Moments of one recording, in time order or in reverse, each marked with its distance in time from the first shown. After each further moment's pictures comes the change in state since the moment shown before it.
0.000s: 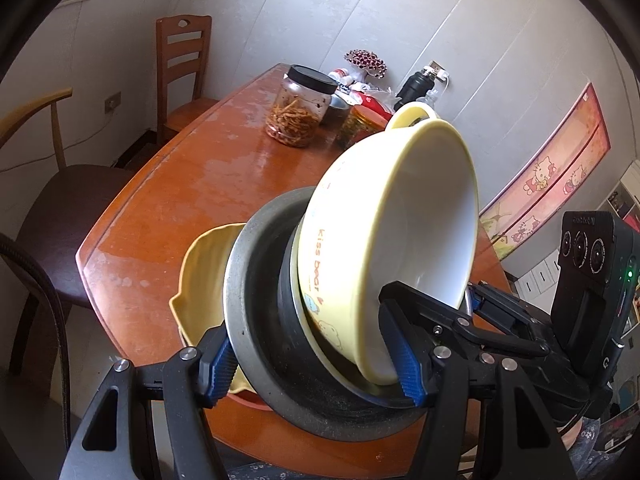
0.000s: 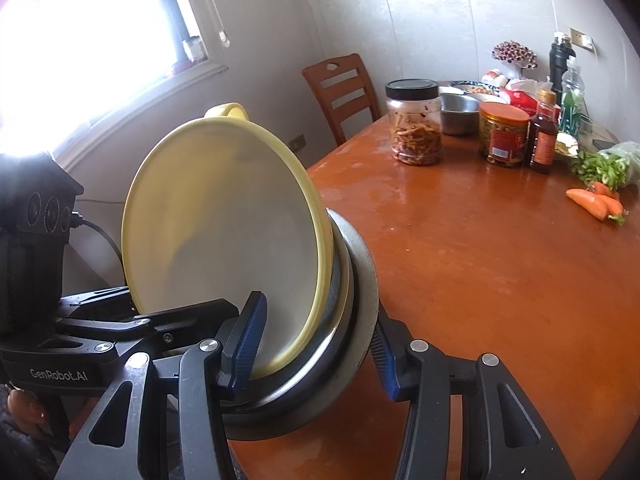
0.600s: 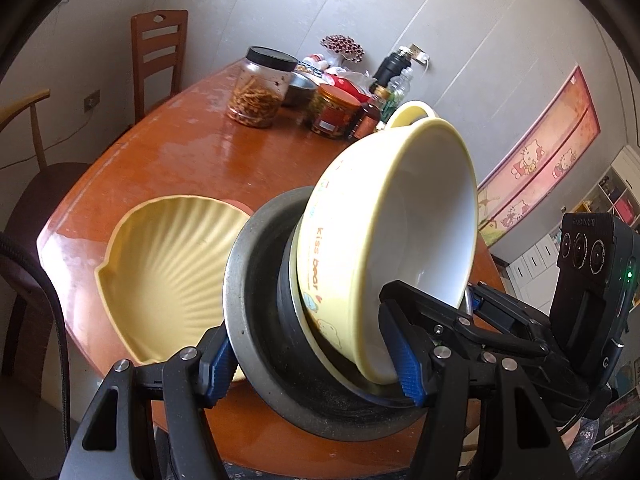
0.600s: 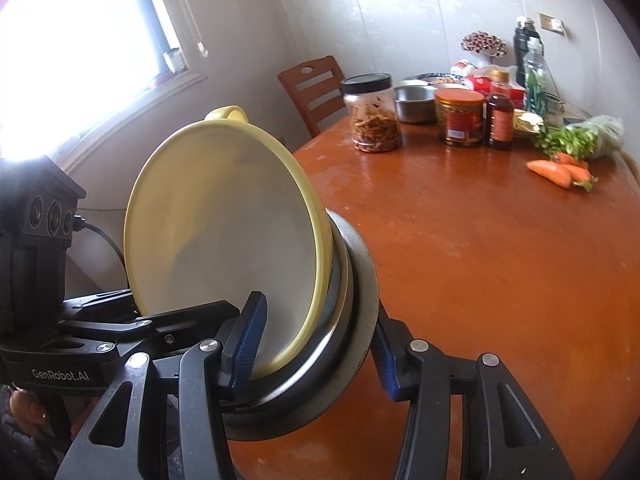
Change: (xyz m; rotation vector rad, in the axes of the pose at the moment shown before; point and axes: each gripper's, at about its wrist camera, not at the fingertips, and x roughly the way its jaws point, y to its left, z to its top) left arm 0.019 -0.045 -0.020 0.037 0.031 -0.034; right arm -0.040 -0.034 -0.035 0.057 -0.016 -0.034
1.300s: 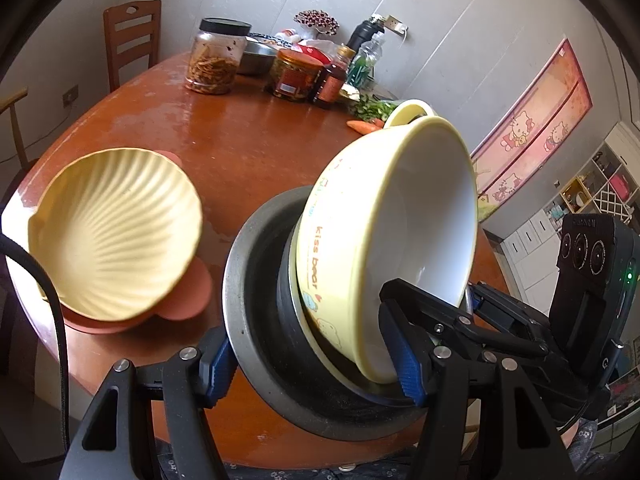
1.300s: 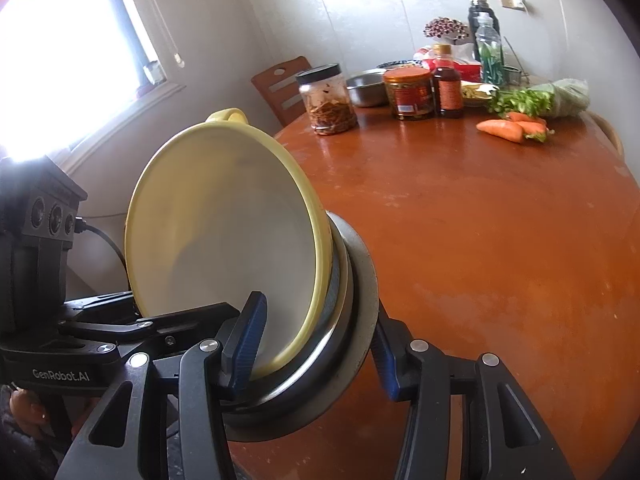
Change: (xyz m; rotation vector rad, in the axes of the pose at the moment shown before) left arm 0.034 -0.053 -0.037 0.050 0.067 -0.024; right arm -0.041 -0.050 -0.056 0.080 -0.010 -0.030
